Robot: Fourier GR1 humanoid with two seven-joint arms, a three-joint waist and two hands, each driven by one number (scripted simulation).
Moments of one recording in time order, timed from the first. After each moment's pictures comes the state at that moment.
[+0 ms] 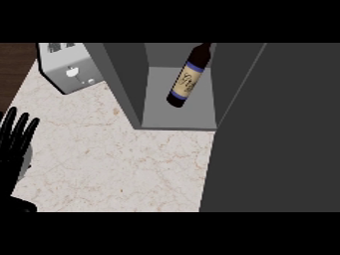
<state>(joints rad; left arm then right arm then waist) 0.11 0.53 -0.07 -1.56 0.81 -0.23 -0.41 0.29 -0.70 0.69 -2.51 -0.03 -0.05 0.11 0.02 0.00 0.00</state>
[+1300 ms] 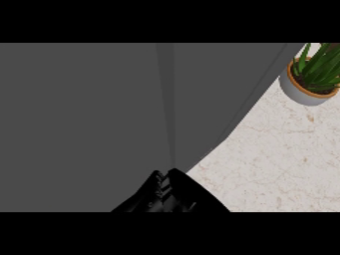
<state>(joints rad) 0.07 0.58 0.01 -1.48 0.86 -0.34 -0.38 -0.58 -0.07 0.70 -2.10 -0.09 -0.24 0.59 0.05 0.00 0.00</state>
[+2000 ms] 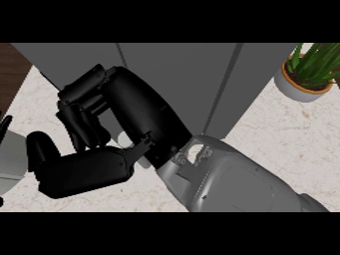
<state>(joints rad) 0.06 0.56 0.09 -1.37 0.83 -0.43 -0.38 -0.96 0.00 0.54 -1.60 -0.34 -0.35 0.46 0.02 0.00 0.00</state>
